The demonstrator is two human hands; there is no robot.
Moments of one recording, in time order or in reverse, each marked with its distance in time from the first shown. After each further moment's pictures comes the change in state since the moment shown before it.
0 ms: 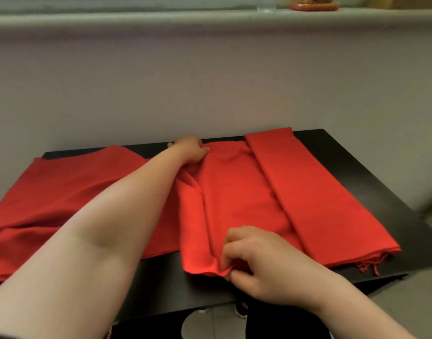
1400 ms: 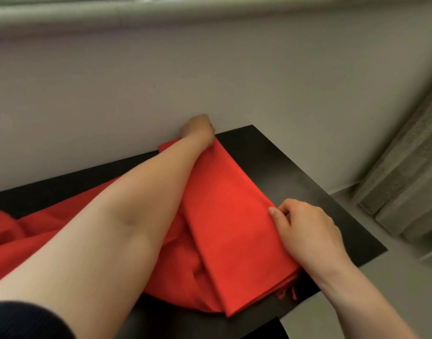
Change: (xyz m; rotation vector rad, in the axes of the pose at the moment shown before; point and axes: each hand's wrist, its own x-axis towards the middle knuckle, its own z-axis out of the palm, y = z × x) left_hand 0.078 0.220 0.049 -0.073 0.078 0.208; right_hand -0.074 0.127 -0.052 -0.073 0.494 1.083
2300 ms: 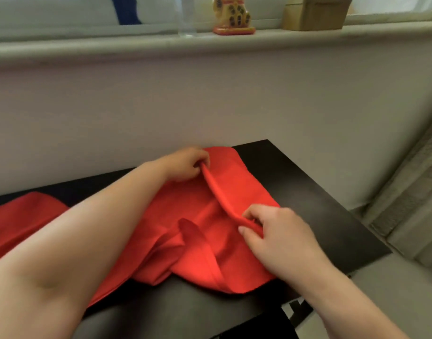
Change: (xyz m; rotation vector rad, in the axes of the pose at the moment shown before) left_hand -0.092 -0.095 -0.068 -0.012 -0.201 0.628; right_hand -0.051 -0.064 -0.016 0.102 -0.018 -0.397
